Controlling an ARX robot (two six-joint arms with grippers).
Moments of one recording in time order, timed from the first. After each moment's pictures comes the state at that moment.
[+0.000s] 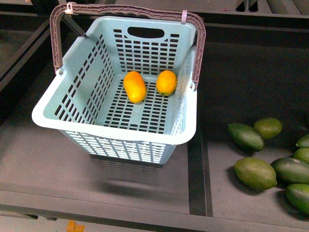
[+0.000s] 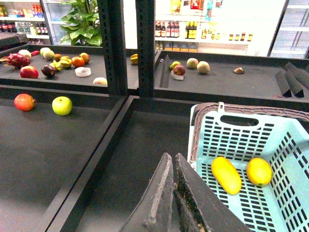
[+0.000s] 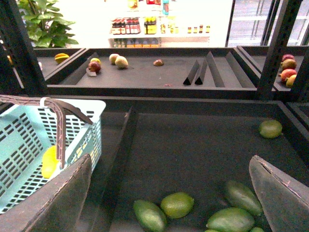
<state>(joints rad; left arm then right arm) 0.00 0.65 0.02 0.63 0.00 -0.01 0.00 0.00 0.02 0.00 0.00 0.00</state>
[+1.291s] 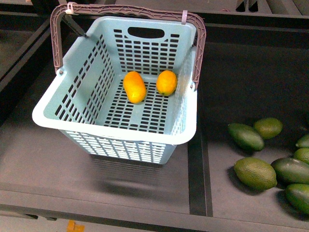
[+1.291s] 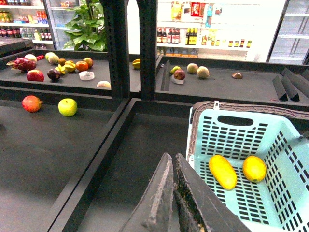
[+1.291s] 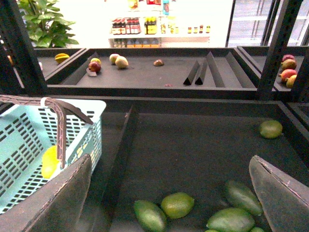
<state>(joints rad) 0.00 0.01 0.02 0.00 0.00 -0.01 0.00 0.00 0.02 0.00 0.00 0.00</state>
